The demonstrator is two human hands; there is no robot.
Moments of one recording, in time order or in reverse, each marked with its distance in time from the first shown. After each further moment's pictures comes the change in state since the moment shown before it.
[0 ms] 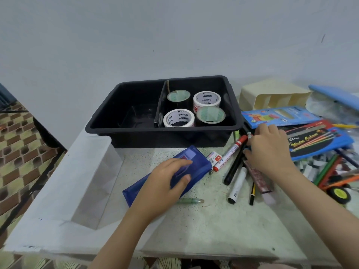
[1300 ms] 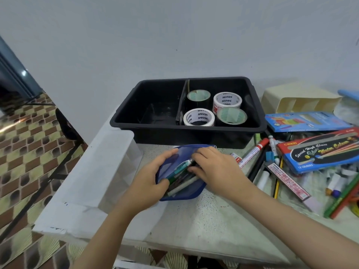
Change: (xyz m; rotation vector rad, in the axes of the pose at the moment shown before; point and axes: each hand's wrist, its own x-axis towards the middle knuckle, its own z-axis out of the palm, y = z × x) left_hand -0.027 -0.026 -0.052 -0.370 -0.012 -0.166; right_hand -0.029 -0.124 -0.022 0.591 0.246 -0.572
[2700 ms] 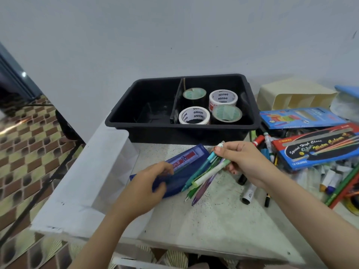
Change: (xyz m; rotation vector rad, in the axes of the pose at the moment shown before) left_hand -0.005 -0.014 0.005 0.431 -0.025 0.073; right_hand -0.014 0.047 -0.039 1.315 -0.150 0.807
